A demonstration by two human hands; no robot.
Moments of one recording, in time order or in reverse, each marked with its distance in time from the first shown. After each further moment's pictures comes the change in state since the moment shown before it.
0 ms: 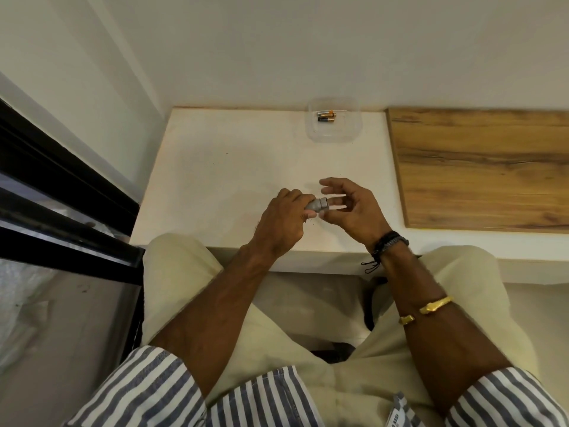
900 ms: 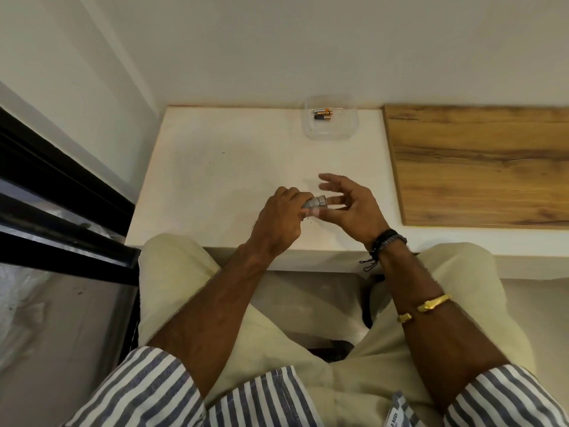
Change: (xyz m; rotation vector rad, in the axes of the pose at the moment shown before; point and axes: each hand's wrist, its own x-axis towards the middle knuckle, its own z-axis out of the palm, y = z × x) left_hand 0.001 0.000 0.001 0.007 0.020 0.020; right_hand -0.001 0.000 0.000 0.006 -0.001 0.007
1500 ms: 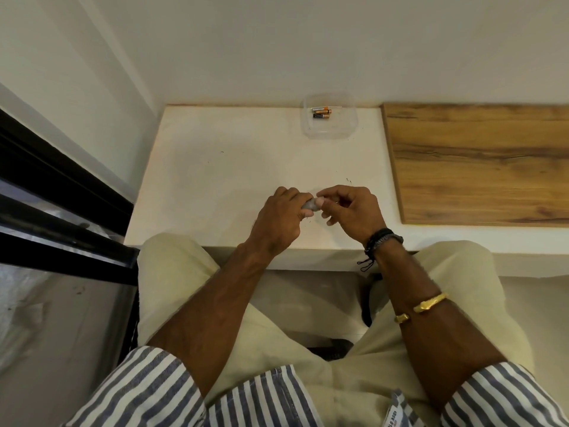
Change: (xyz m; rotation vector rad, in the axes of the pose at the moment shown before) left_hand 0.000 -0.001 0.002 -0.001 -0.026 -0.007; right_hand 0.000 0.001 0.003 -0.086 0.080 0.034
